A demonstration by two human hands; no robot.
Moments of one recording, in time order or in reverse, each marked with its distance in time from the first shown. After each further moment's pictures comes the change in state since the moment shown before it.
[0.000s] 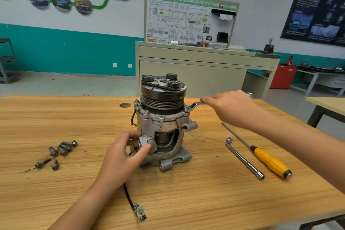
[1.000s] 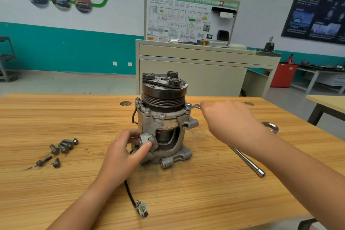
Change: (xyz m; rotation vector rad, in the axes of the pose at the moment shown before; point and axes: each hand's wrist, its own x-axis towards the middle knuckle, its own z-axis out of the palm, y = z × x) left_hand 0.002 -0.003 0.000 0.004 -0.013 -0.009; right_hand -0.020 -0.050 -0.053 0.097 -0.208 0.176
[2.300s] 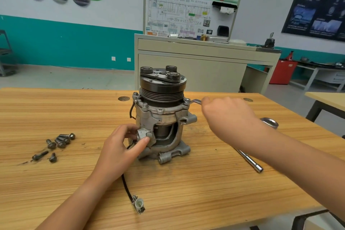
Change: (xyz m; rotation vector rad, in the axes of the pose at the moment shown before) left_hand 0.000 -0.002 0.001 -0.009 0.023 0.039; right_hand -0.004 -0.002 -0.005 -0.054 -0.024 -0.018
